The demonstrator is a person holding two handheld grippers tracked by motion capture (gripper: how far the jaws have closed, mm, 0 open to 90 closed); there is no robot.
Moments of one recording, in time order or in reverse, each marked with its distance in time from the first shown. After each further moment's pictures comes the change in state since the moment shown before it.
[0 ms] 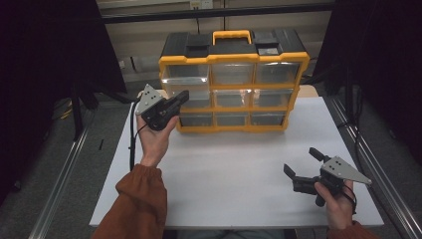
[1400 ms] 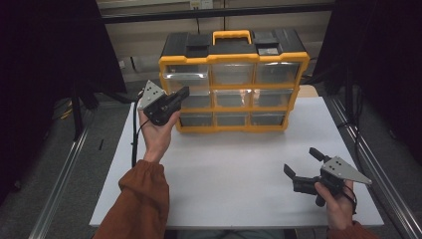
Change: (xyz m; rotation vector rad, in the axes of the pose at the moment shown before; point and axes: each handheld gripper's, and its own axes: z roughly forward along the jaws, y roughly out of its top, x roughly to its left) left arm 0.009 -0.001 0.013 0.002 0.024 -0.001; right arm 0.000 0.000 0.000 -0.005 -0.001 -0.001
